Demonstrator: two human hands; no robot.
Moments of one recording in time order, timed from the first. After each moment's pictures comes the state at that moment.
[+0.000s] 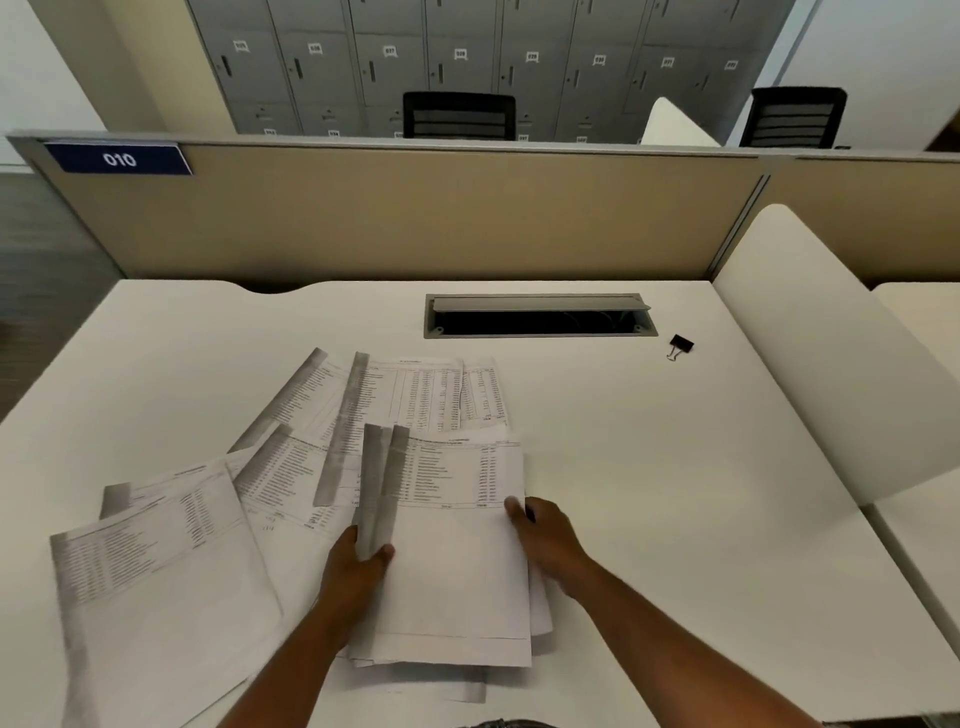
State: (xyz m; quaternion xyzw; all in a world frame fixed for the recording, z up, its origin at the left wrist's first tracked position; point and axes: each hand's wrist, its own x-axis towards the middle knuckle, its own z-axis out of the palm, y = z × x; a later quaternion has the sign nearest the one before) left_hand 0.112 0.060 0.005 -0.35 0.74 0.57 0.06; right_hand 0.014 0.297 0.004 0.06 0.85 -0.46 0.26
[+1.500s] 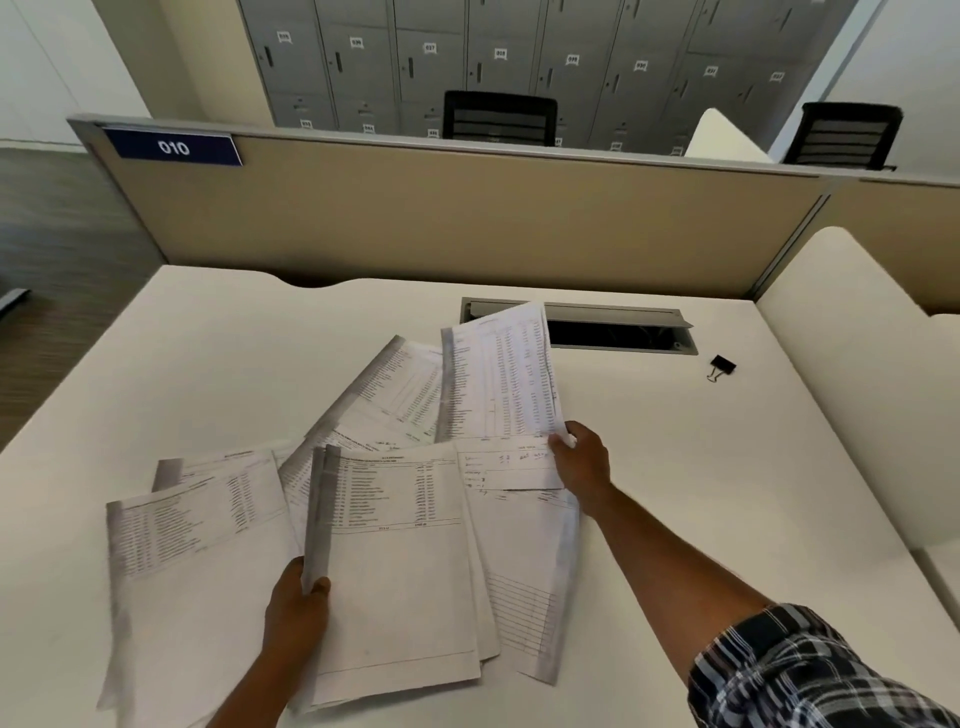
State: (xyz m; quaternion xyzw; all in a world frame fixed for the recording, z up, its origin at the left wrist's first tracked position) left_hand 0.158 -0.020 -0.011 -0.45 0.76 0.46 0.01; right_hand -0.092 0.262 0.011 0.09 0.88 -0.45 0.10
